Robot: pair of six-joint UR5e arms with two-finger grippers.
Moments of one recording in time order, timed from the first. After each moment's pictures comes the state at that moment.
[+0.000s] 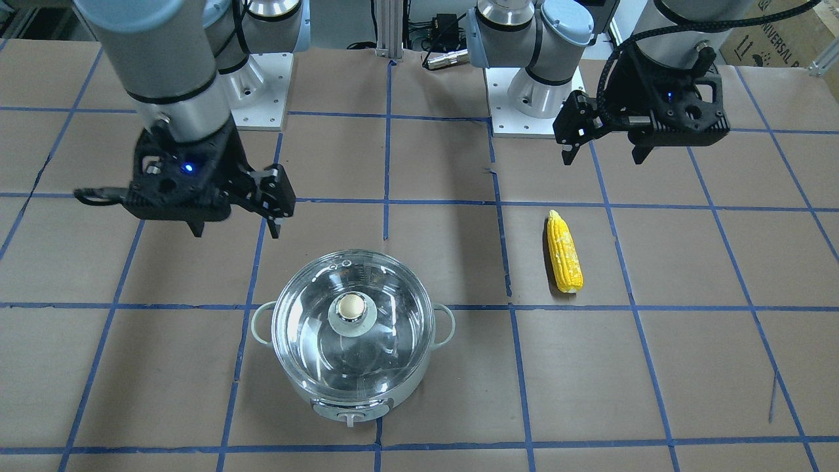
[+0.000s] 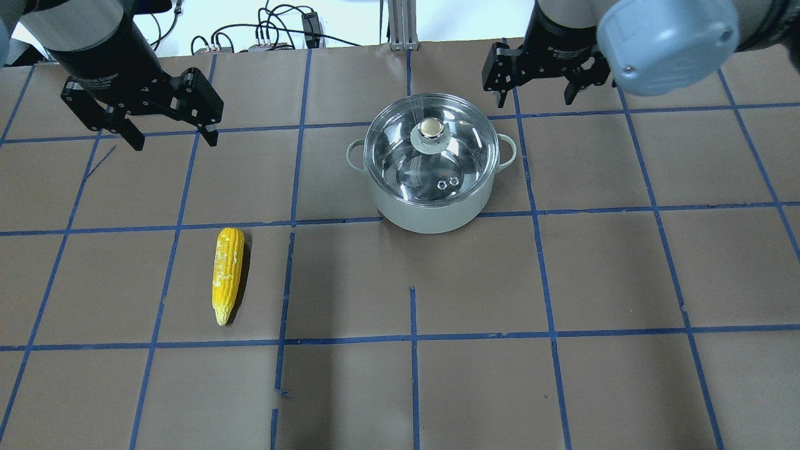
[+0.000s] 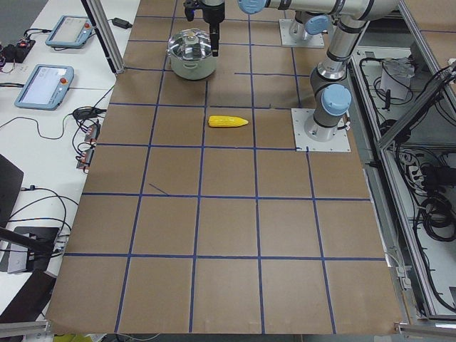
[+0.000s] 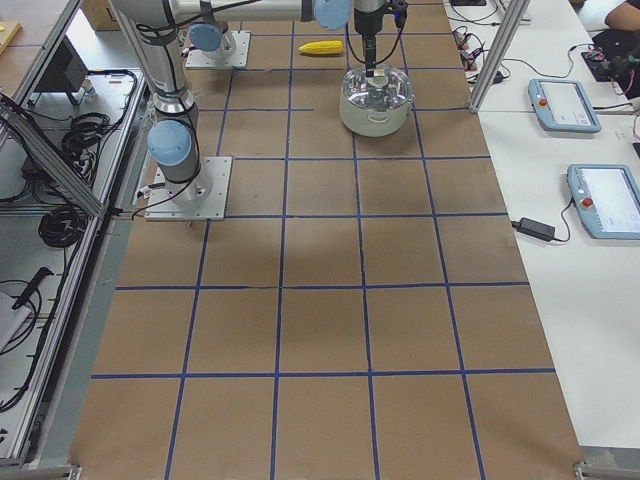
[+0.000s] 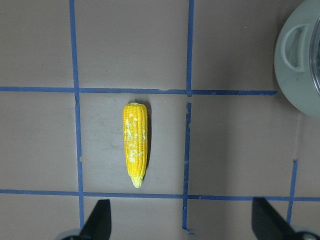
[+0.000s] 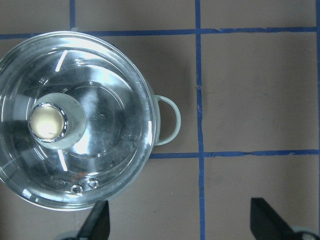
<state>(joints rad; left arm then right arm) -1.52 -1.58 -1.47 -1.68 1.59 0.03 1.71 -1.37 1.46 -1.78 -1.59 0.15</state>
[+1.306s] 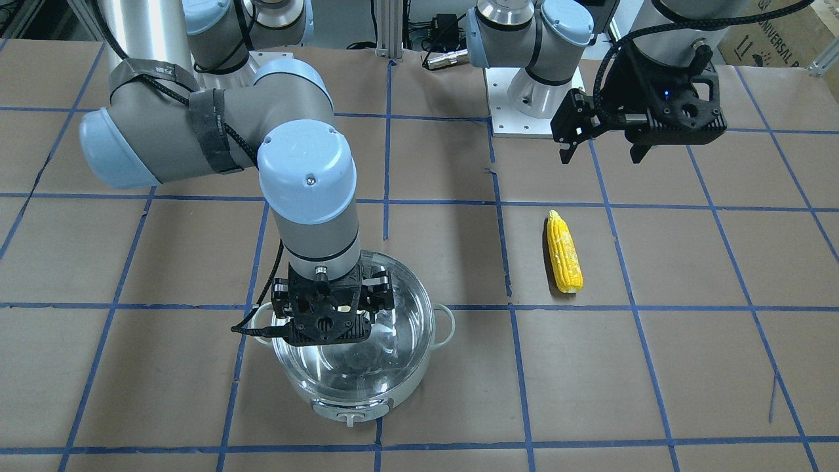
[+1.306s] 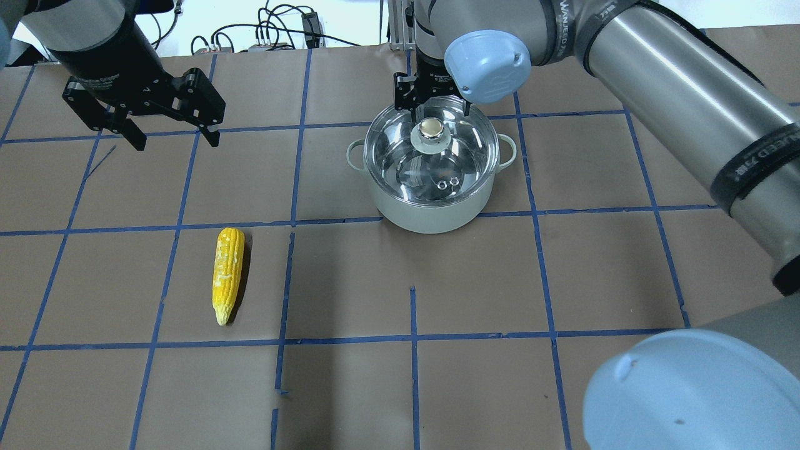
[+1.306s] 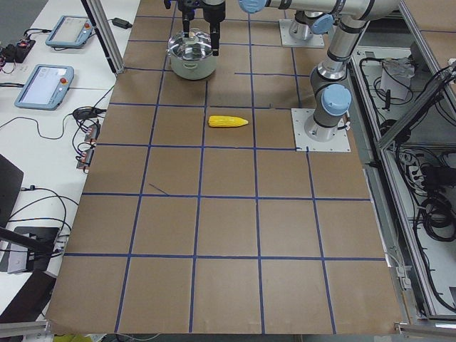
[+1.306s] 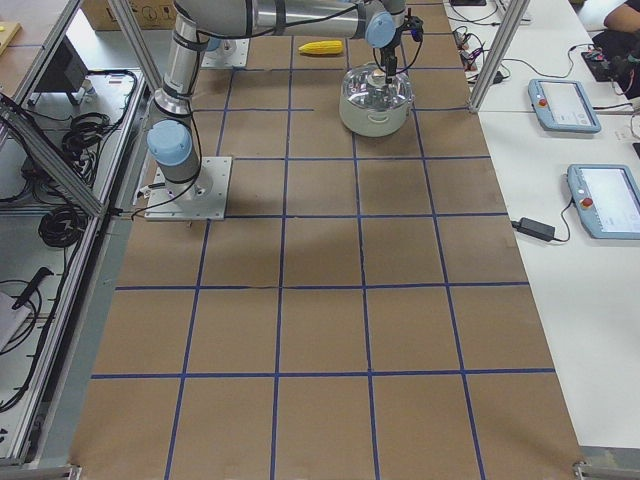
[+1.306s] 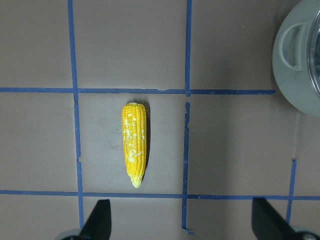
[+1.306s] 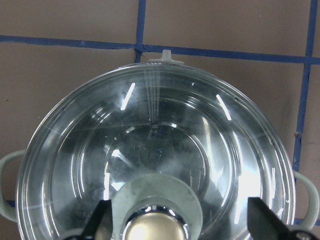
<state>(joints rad) -1.52 -1.58 -1.47 -1.68 1.59 0.03 1.85 -1.07 1.28 -1.87 -1.59 0.19</state>
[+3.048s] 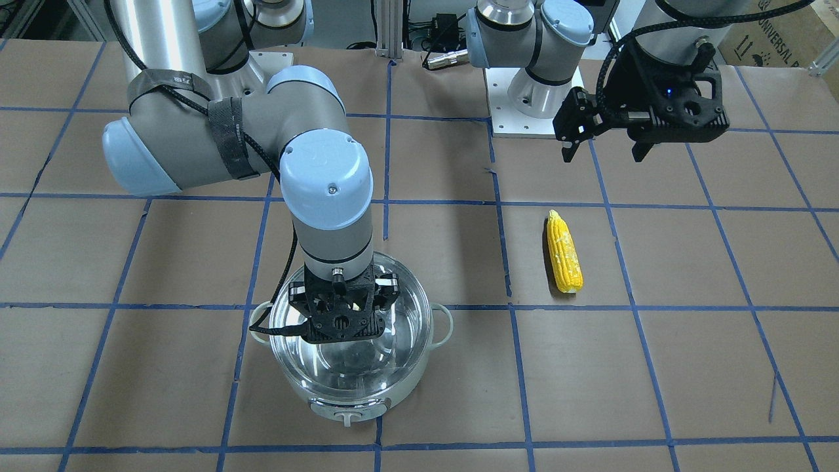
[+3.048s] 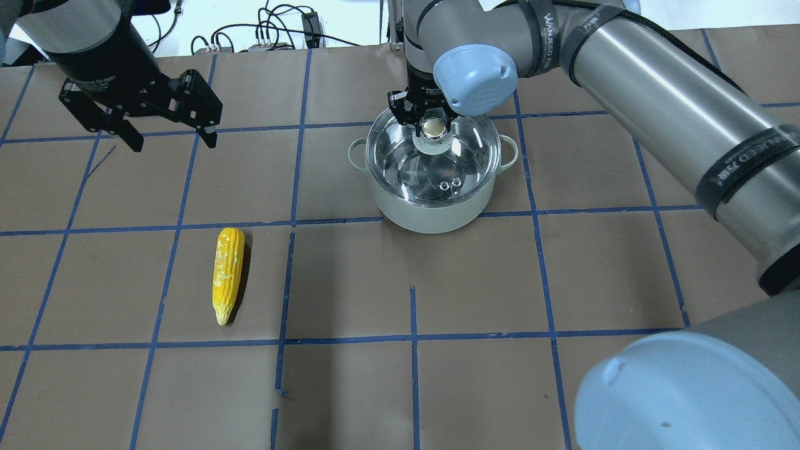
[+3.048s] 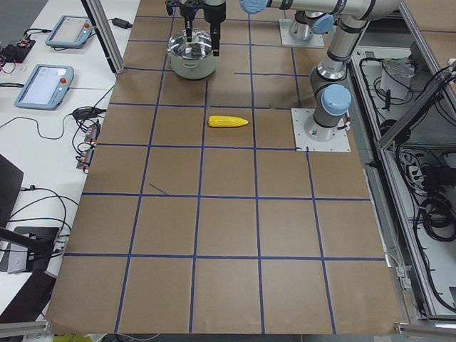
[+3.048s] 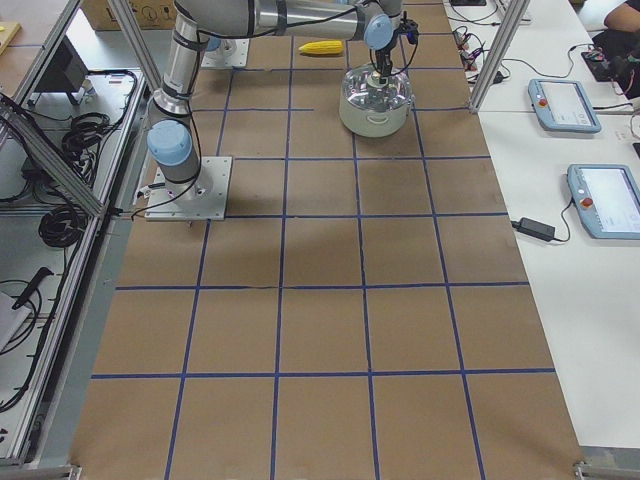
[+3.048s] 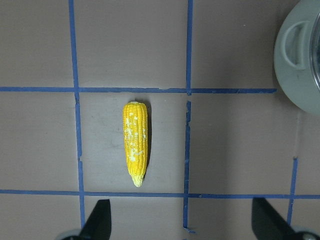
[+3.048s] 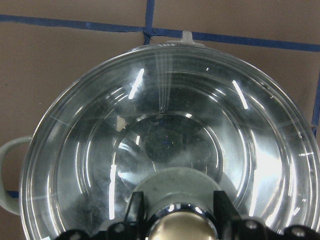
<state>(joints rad) -1.51 -1.57 -1.48 -1.68 1.59 0.04 1.87 -1.06 1.30 -1.87 -1.59 0.19</state>
